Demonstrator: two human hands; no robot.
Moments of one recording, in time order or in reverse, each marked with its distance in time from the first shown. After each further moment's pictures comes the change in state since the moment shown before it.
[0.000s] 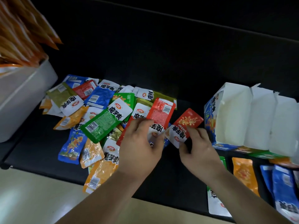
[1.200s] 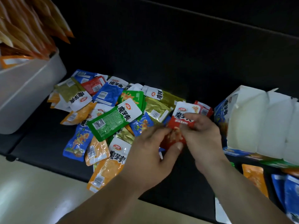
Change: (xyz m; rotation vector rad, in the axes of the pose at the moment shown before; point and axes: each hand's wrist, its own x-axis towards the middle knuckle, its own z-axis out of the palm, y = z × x) left_hand -0.011 0.002 -0.012 -0.108 -0.114 0.174; right_hand 0.027 -0.065 -0.001 0.709 0.167 0.342
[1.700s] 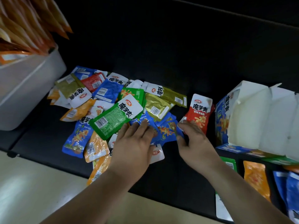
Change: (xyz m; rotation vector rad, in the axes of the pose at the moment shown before) left_hand -0.009 -0.046 -0.008 0.669 -0.098 0.097; right_hand 0.010 0.047 -0.018 -0.707 -0.311 -0.332
